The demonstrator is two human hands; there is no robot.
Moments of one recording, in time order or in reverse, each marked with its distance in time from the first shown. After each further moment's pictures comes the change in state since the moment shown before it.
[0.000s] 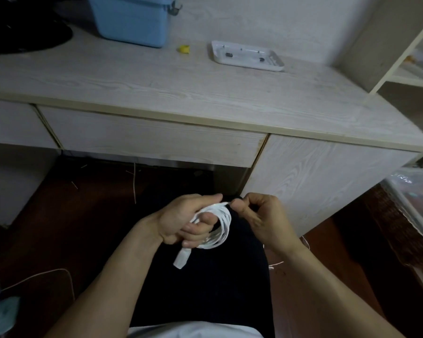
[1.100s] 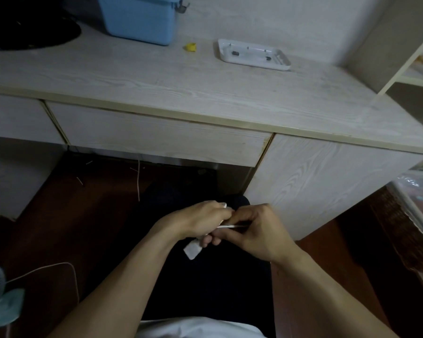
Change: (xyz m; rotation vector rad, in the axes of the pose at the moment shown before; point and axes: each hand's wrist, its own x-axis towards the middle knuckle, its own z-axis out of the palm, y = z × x) left_hand 0.016 -0.003 0.018 0.621 0.297 -0.118; right_hand -0.011 -0.006 0.006 -0.197 -0.229 -0.245
